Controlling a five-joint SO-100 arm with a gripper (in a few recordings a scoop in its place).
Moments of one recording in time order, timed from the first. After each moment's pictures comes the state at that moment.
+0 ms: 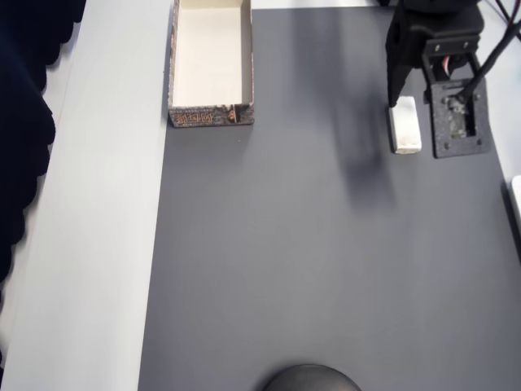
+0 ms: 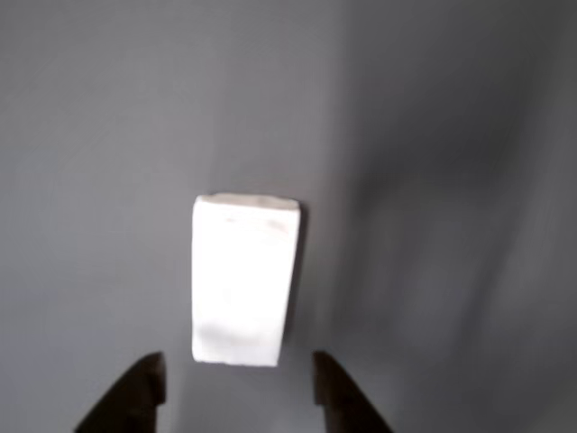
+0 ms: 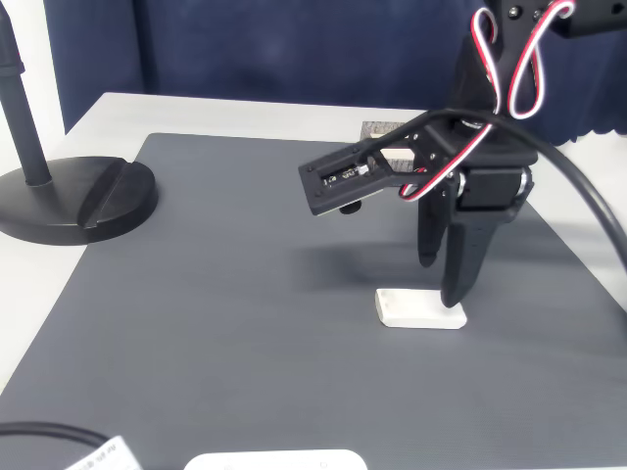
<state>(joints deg) 17.0 90.8 106.3 77.7 20.6</state>
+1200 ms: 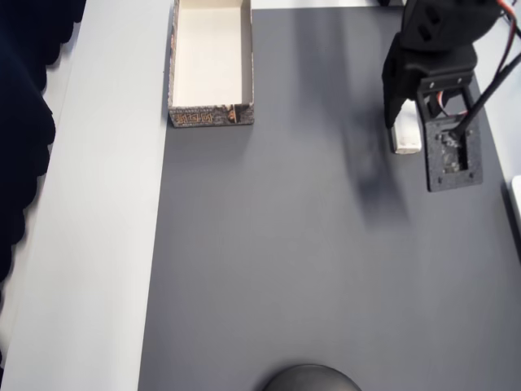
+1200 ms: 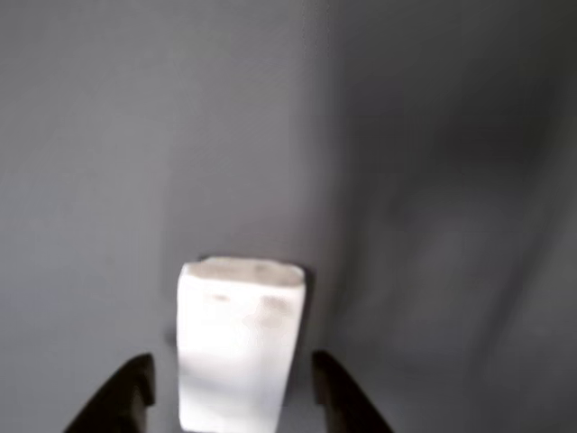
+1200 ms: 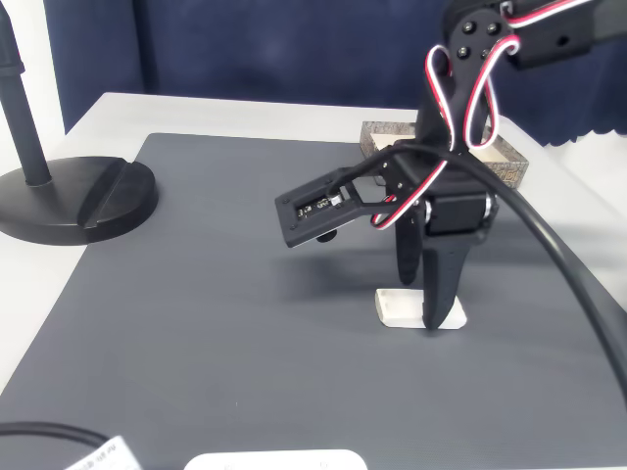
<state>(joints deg) 16.0 79.4 100.1 75.4 20.7</state>
